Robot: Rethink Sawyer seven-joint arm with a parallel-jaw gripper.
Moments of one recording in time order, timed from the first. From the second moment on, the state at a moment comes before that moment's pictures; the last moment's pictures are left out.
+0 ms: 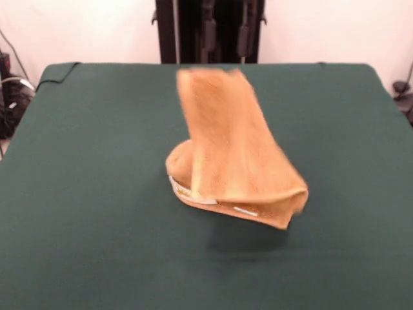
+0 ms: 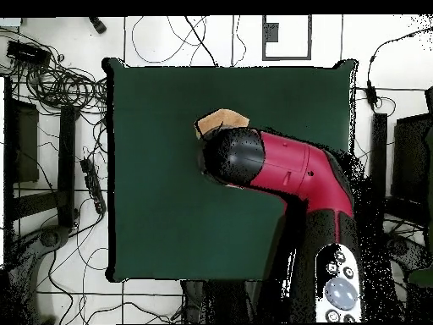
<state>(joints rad) -0.13 -0.77 -0.09 1.49 0.05 0.75 1.80</state>
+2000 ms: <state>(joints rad) -0.40 -0.66 -0.12 1.25 0.02 0.78 1.80</state>
